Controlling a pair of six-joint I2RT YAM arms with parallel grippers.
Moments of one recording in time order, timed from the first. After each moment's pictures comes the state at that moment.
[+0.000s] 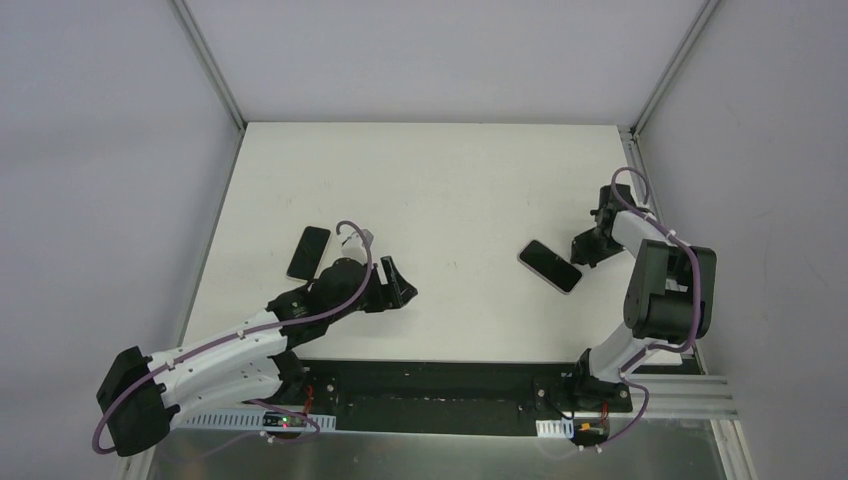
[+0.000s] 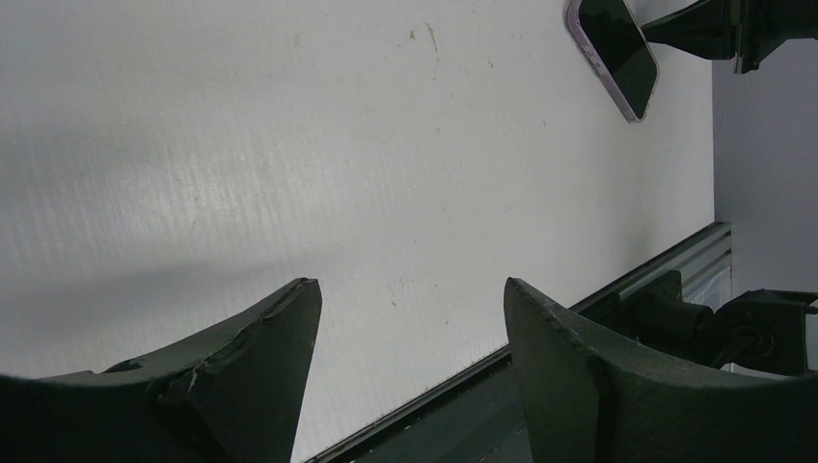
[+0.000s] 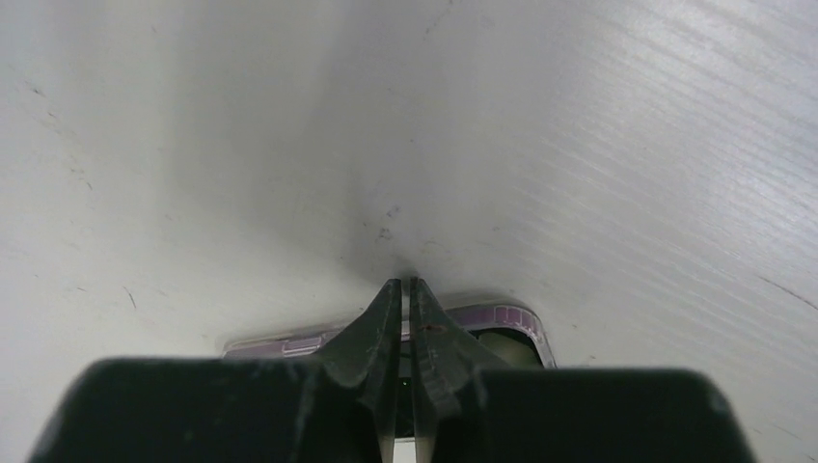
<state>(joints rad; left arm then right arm) -0.89 0.85 0.46 -0.15 -0.16 -0.90 -0.14 1.65 0.97 -0.61 0.08 0.98</state>
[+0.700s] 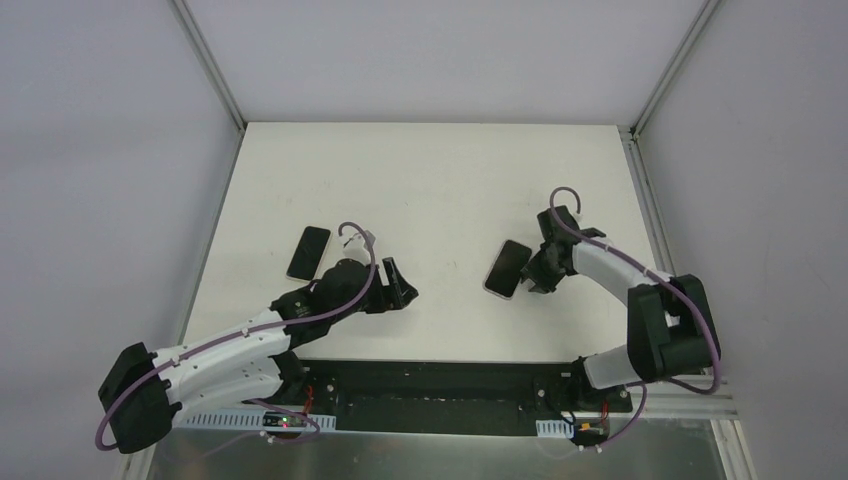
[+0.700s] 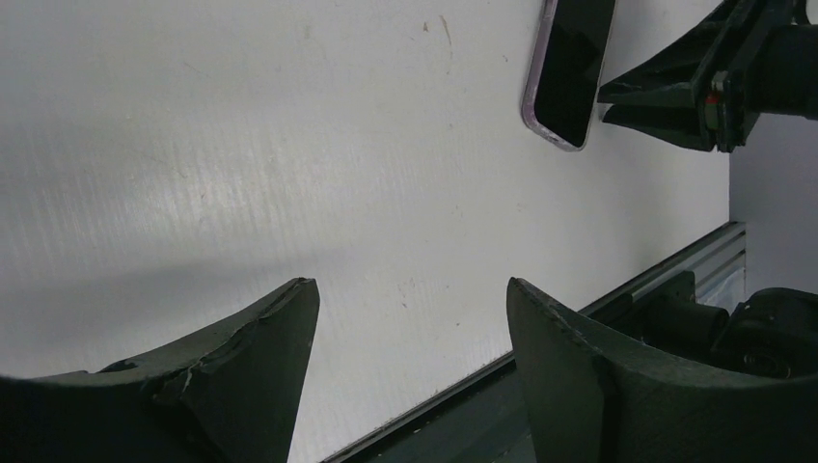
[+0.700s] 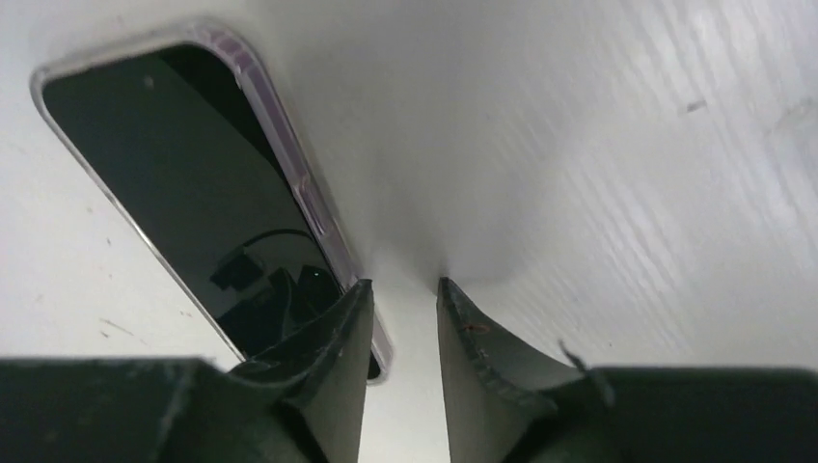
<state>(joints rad) -0.89 0.86 0.44 -0.13 -0.16 -0.90 0.25 1.47 0.79 -0.63 0.05 0.99</state>
